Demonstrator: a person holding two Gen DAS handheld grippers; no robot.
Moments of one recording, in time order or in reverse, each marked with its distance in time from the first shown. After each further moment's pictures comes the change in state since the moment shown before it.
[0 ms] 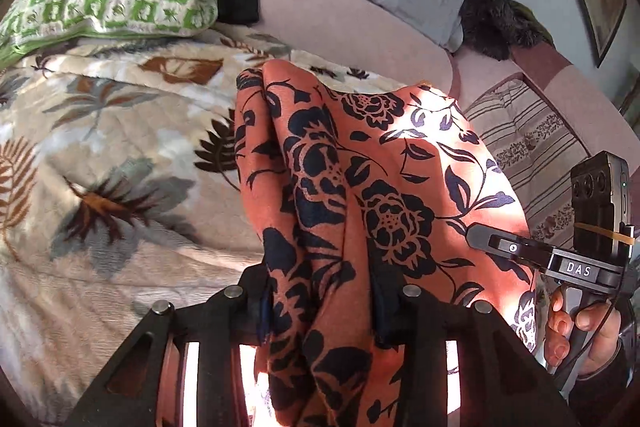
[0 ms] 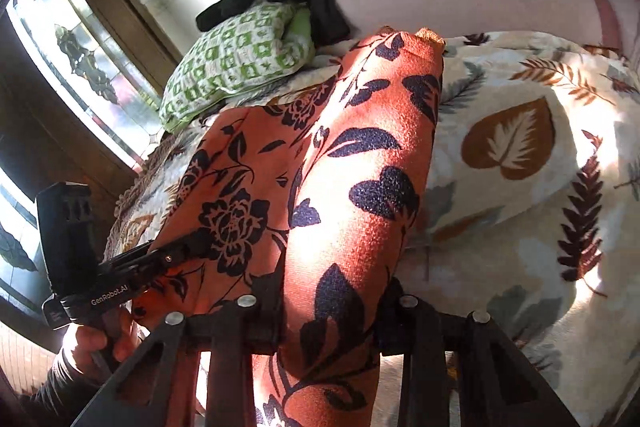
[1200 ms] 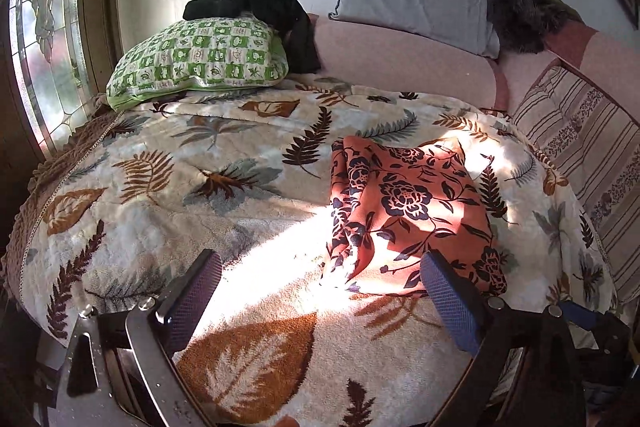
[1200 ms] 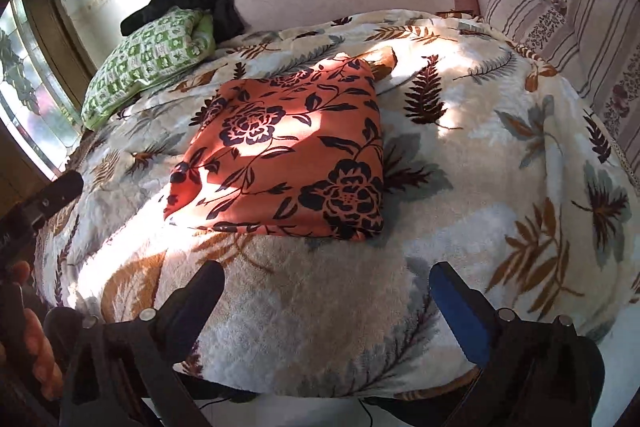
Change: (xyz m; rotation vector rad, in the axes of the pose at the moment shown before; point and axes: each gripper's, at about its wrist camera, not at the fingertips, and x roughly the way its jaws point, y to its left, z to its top) left arm -0.128 -0.076 -0.088 0.081 -0.202 0.402; right arm -0.094 0.034 -0.162 0.096 -0.080 -0.406
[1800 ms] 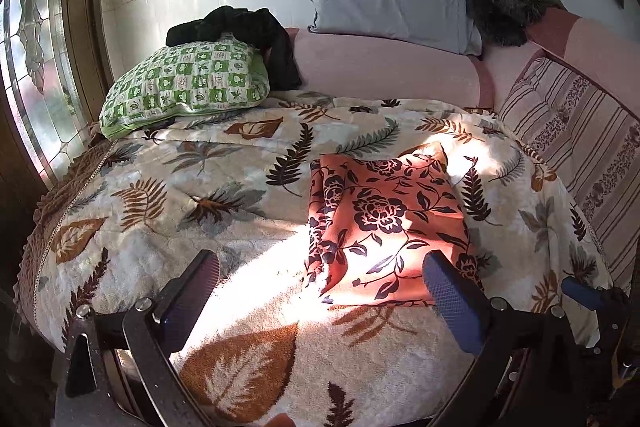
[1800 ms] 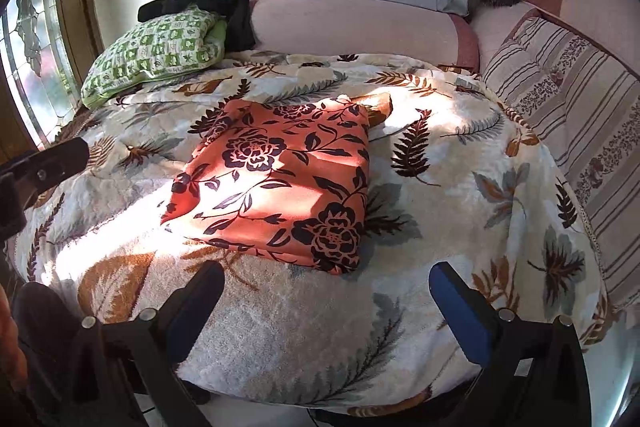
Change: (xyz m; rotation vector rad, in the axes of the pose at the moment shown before) left arm -0.019 -0.035 0.020 0.066 -0.017 0.003; right arm -0.029 0.016 0.019 -0.150 -0.079 -0.110
